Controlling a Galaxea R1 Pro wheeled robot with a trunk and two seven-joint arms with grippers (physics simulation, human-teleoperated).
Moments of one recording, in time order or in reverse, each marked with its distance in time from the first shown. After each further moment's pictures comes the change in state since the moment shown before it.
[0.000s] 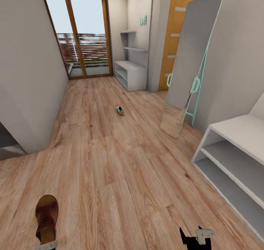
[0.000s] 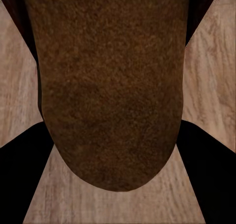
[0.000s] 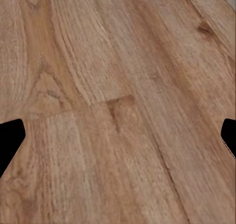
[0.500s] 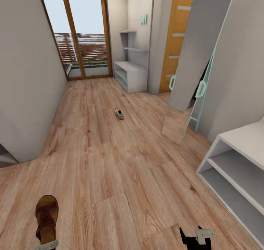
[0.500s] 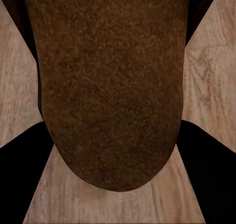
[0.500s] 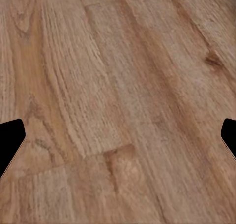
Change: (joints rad) left arm 0.000 0.000 0.000 0.000 0.000 0.000 0.000; right arm 0.000 0.000 0.000 0.000 0.001 0.000 0.000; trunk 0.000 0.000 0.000
